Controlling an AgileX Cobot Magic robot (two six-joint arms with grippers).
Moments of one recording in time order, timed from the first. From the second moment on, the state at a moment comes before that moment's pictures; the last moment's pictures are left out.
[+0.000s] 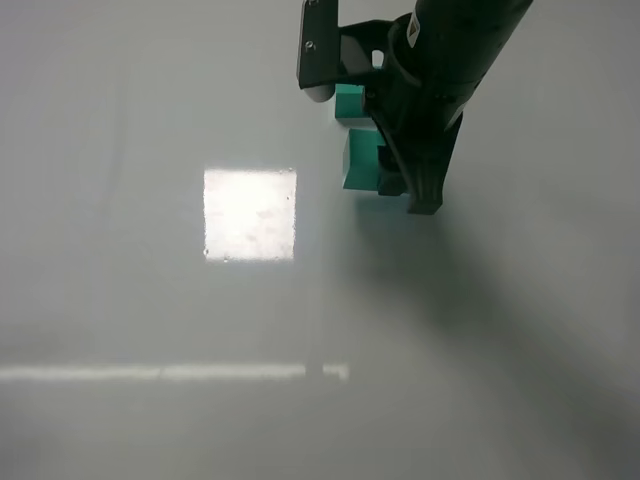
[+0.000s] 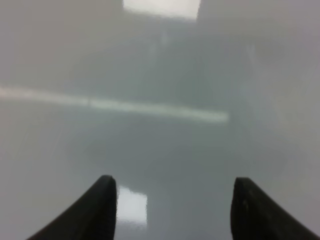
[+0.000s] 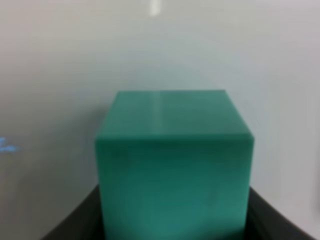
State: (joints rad) left arm 0.06 0.00 -0.50 0.00 1.04 -0.05; right arm 0.79 1.67 -1.84 -0.40 1.23 -0.80
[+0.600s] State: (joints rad) left arm 0.06 0.00 -0.50 0.00 1.04 -0.05; right arm 0.80 1.72 -1.82 -0.44 1.21 -0.84
